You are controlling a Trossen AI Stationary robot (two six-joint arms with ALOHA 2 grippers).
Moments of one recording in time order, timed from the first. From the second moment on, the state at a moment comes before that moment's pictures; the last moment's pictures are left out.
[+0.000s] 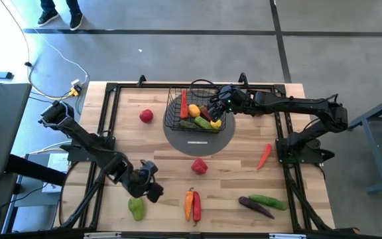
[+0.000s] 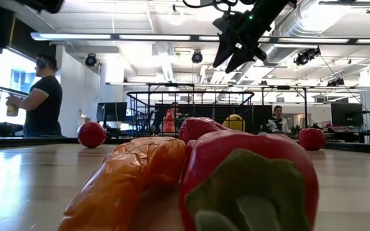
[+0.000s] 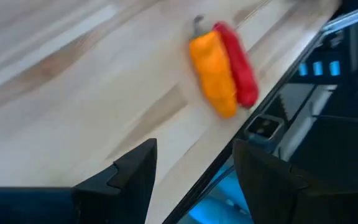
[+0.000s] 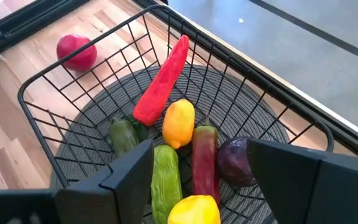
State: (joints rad) left arm -0.56 1.42 0.92 -0.43 -0.20 -1.62; right arm -0.25 1.44 1.19 -0.51 0.31 0.40
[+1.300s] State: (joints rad) left arm -0.79 1.22 0.92 -0.96 -0.15 -2.10; right arm -0.25 1.44 1.19 -0.52 0.31 0.43
